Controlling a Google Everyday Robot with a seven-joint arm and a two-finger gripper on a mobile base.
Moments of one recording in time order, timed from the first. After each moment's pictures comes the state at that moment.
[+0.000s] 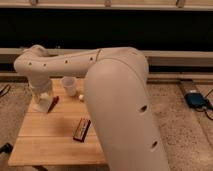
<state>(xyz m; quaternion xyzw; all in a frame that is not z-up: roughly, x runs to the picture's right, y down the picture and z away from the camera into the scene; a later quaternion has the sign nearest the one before) -0.308 0.033 0.731 -0.30 0.07 0.52 0.80</state>
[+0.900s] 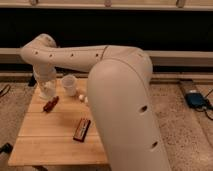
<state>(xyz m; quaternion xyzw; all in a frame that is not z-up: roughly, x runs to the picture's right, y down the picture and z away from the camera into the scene) -0.298 -0.018 0.742 -0.28 0.03 0.52 0.81</state>
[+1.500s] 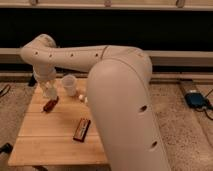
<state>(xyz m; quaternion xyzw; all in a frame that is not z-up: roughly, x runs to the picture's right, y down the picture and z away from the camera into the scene) -0.298 -0.018 0.743 -0.28 0.03 0.51 0.81</state>
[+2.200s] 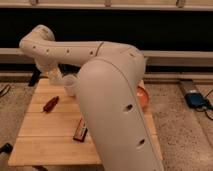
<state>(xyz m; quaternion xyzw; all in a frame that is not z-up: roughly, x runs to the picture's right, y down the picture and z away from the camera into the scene) -0.286 -0.091 0.767 -0.19 0.02 0.50 0.84</state>
